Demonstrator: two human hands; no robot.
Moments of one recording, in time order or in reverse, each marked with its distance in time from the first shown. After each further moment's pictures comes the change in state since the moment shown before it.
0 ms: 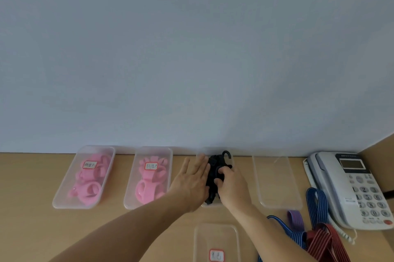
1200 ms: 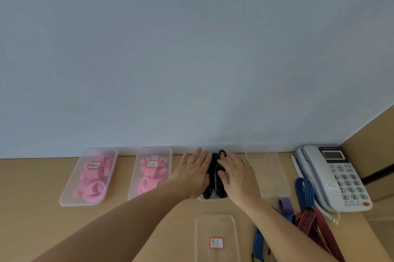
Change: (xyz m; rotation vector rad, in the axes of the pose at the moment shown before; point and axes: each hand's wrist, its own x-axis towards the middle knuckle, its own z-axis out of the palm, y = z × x) left_hand -0.014 -0.002 -0.031 -0.196 0.079 0.012; right_hand -0.025 0.017 -0.023 -0.270 0.303 -0.330
